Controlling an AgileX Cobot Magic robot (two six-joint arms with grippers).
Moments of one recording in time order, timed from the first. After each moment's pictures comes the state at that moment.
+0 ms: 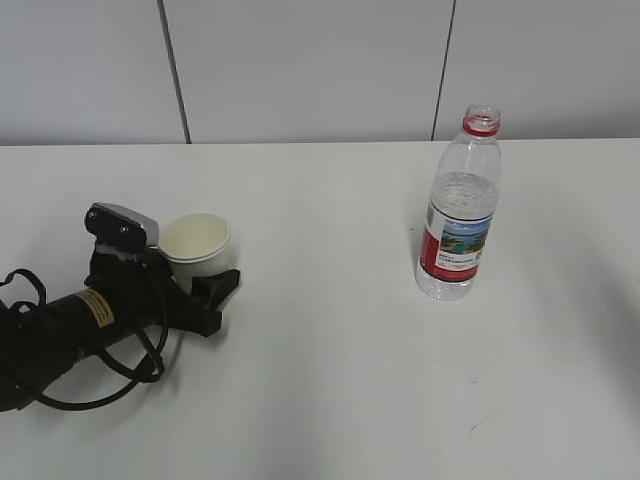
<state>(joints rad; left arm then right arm) -0.26 2.20 -0.68 0.41 -1.14 -0.17 0.02 0.81 -0.56 -0.07 0.08 -0.02</state>
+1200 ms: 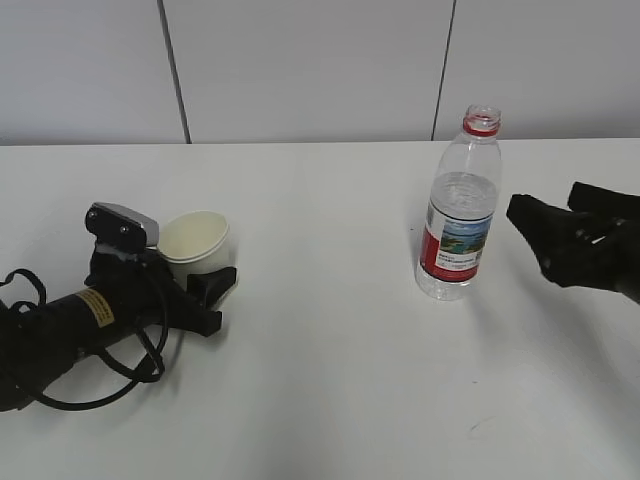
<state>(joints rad) -0.26 2.20 -0.68 0.41 -1.15 -0.17 0.02 1.52 -0.31 -0.35 -1.01 0.23</state>
